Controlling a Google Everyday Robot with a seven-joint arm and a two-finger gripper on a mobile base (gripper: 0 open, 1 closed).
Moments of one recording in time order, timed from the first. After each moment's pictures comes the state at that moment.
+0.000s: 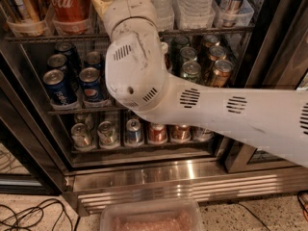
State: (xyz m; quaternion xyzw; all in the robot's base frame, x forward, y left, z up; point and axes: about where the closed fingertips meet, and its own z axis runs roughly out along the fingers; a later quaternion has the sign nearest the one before) arm 0.615 0.057 1.098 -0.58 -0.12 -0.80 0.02
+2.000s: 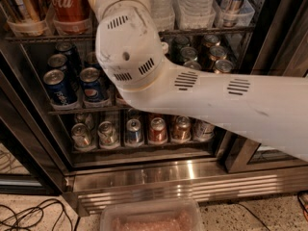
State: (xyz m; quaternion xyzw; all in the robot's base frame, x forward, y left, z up) arm 0.619 0.072 1.104 -0.62 -0.15 -0.77 0.00
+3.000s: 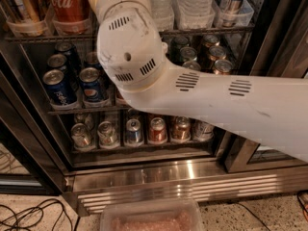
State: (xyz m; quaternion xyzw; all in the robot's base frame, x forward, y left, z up) arm 0.619 0.070 1.101 -0.63 -0.15 -0.77 0.00
